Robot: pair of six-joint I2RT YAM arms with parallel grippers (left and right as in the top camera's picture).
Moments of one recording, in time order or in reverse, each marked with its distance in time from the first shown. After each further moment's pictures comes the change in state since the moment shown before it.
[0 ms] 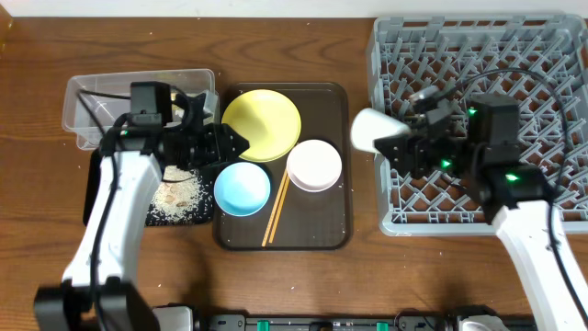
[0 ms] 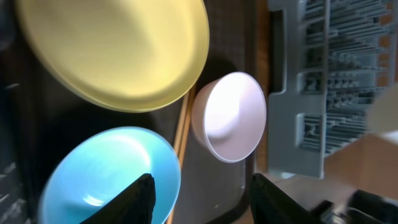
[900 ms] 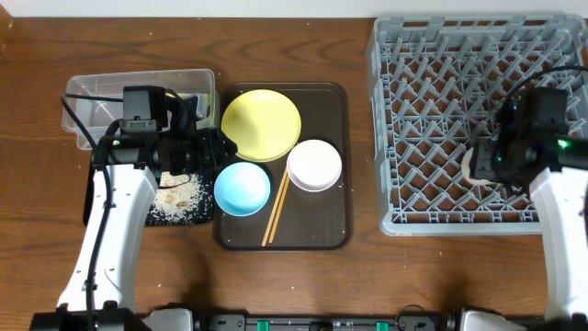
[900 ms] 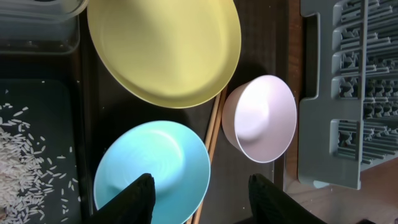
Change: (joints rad) left arm 0.000 -0.063 0.000 -0.036 -0.142 0.013; right arm -0.243 0.177 0.185 -0.469 0.639 0.090
